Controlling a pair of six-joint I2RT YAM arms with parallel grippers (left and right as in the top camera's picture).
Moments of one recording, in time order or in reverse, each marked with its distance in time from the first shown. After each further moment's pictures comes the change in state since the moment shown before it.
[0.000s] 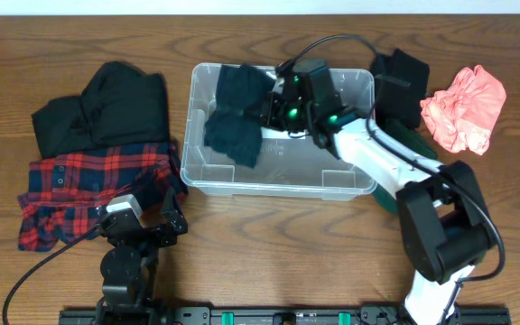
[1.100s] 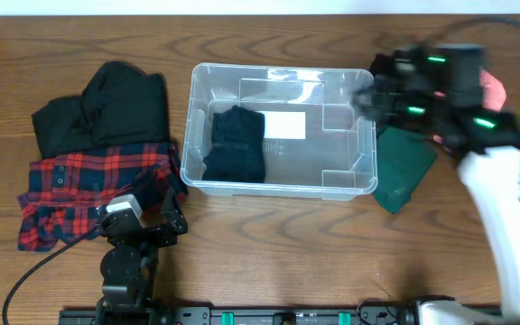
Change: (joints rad) left arm 0.000 0.000 0.000 0.000 0.000 0.000; right arm -0.502 -0.589 0.034 -0.806 0.221 -0.380
